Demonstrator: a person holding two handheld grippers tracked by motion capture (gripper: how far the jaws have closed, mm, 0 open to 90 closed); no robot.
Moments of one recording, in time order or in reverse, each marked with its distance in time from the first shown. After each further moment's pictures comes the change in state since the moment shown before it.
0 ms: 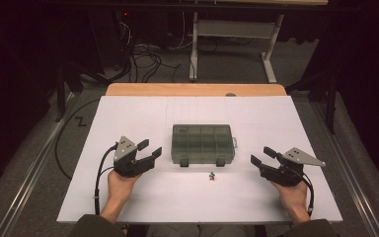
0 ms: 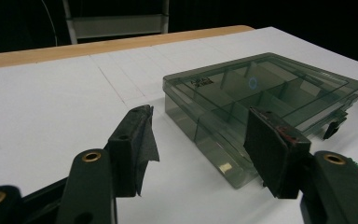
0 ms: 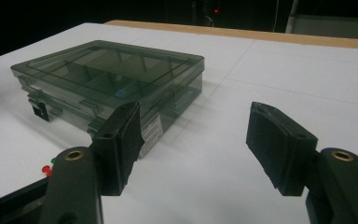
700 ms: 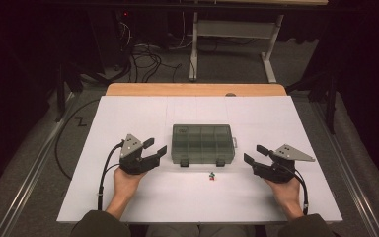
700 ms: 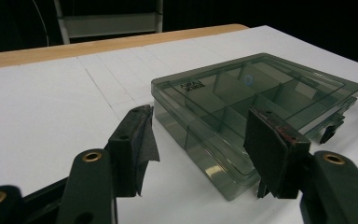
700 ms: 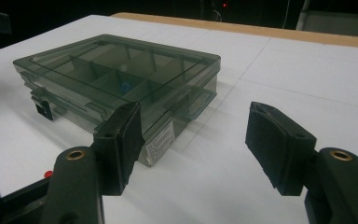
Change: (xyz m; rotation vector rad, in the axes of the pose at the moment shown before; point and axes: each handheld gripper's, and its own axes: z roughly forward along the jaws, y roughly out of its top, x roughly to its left) left arm -0.006 0.003 0.014 0.009 -0.019 0.012; right arm 0.007 0.005 0.017 0.030 0.021 -0.020
